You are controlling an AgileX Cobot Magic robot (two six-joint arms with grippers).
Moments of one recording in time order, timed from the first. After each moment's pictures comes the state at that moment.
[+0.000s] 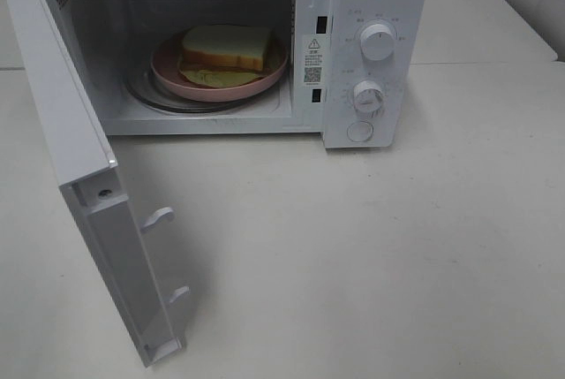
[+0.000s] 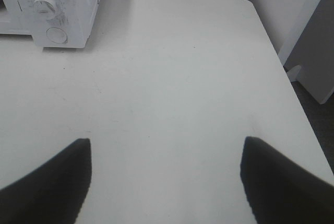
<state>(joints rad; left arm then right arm) -0.01 0.00 -0.52 -0.04 1.08 0.00 0.04 0.00 -0.50 -0.12 1.01 0.04</state>
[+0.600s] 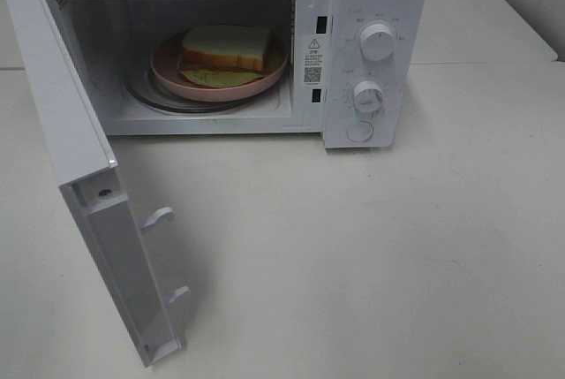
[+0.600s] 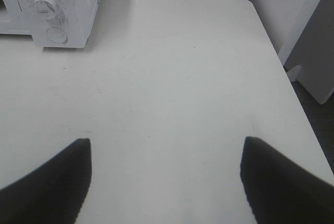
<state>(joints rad) -0.01 0.00 -0.52 -0.04 1.08 0.00 0.04 0.00 -0.50 -0.12 1.01 0.04</state>
